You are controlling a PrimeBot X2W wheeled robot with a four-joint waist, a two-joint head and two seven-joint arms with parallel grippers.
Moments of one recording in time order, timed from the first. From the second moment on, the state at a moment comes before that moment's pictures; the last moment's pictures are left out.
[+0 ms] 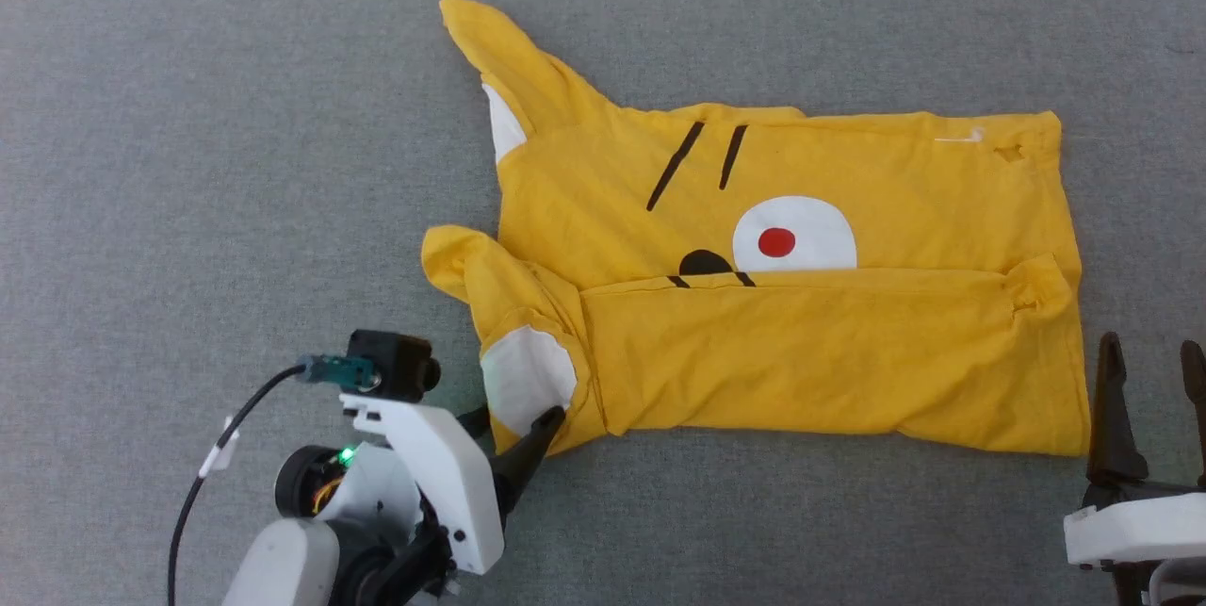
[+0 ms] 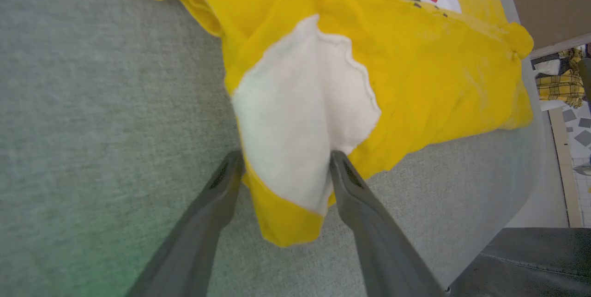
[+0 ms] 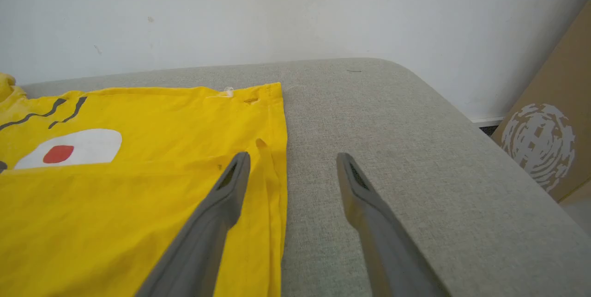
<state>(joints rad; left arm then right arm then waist) -0.10 0.17 -0.21 -0.09 -0.58 -0.06 0.67 0.04 -0.05 -0.28 0.04 0.12 0.13 -0.23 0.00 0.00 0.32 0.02</state>
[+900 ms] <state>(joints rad) -0.02 0.14 -0.13 -0.12 -0.68 -0.06 0.51 0.09 -0.05 -0.21 -0.06 0.19 0.13 0.28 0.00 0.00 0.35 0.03</state>
